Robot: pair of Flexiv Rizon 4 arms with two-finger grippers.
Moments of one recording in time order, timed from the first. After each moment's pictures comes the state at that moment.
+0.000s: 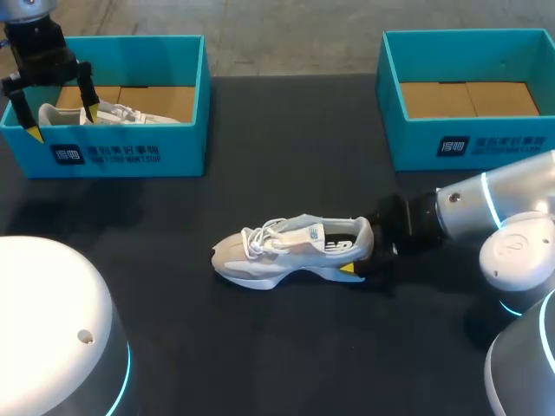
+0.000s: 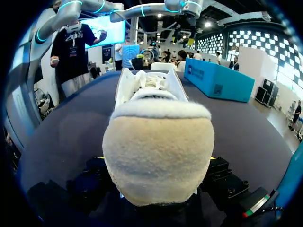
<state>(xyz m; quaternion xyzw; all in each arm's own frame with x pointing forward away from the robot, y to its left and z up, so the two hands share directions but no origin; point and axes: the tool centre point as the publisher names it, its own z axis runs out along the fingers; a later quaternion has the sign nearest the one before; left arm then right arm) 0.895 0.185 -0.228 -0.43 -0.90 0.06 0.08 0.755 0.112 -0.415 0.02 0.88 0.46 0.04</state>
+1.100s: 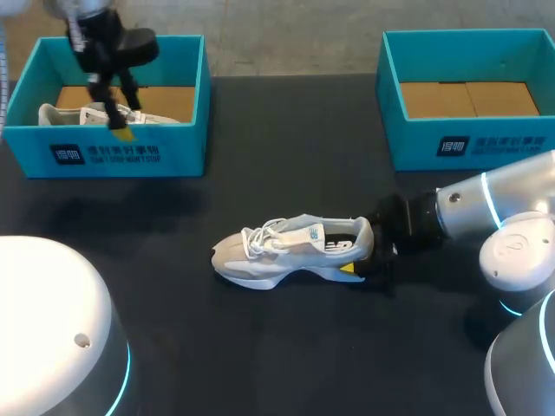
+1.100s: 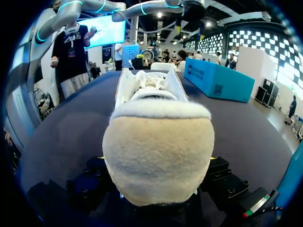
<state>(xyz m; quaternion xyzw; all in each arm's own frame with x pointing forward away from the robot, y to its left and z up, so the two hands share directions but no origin) 0.882 0.063 -0.210 0.03 -1.00 0.07 0.06 0.755 0.112 -0.415 0.02 0.88 0.46 0.04</state>
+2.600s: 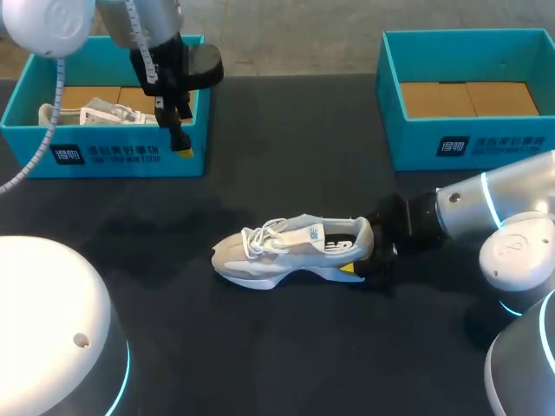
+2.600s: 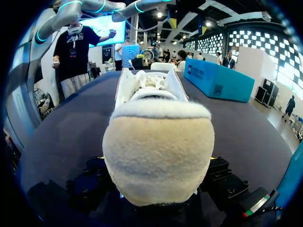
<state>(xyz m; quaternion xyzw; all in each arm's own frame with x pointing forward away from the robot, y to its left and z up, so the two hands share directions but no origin) 0.849 -0.016 -0.212 0.07 -1.00 0.05 -0.01 0.755 0.112 -0.415 0.02 0.88 0.46 0.04</state>
